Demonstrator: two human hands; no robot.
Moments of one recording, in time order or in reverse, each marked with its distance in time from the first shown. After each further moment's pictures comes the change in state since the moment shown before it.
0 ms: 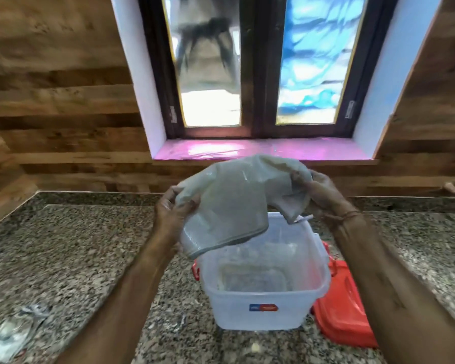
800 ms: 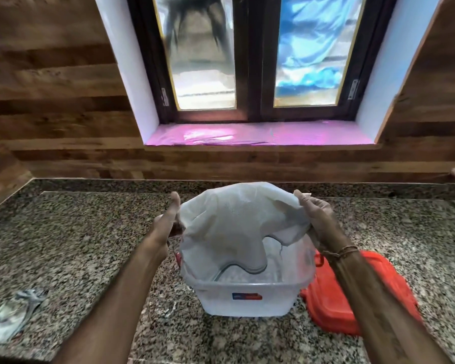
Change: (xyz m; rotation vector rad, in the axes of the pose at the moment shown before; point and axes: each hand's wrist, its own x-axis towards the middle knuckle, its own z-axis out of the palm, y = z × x) left_hand 0.002 -0.053 -0.011 0.296 0.074 -0.512; right_hand -0.032 0.080 -0.040 0.181 0.076 0.088
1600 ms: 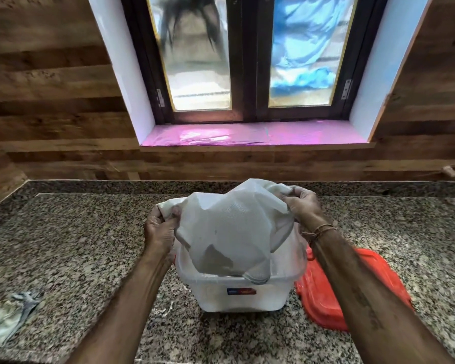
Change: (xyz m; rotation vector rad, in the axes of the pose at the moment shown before) left_hand -0.023 -0.007 0.026 -0.500 0.111 0.370; right_hand 0.021 -0.007 0.028 -0.282 0.175 0.011
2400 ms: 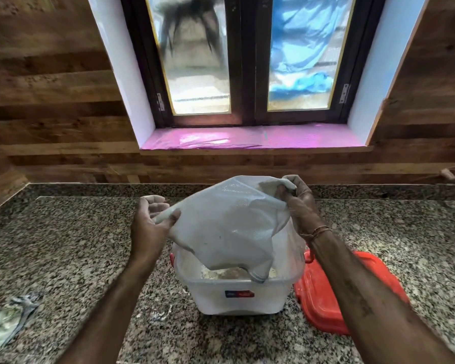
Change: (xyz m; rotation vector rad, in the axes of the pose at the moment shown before) left_hand 0.003 0.020 -0.022 0.665 -0.019 0.305; right_hand 0.009 0.004 -0.002 0.191 -0.191 -0.262
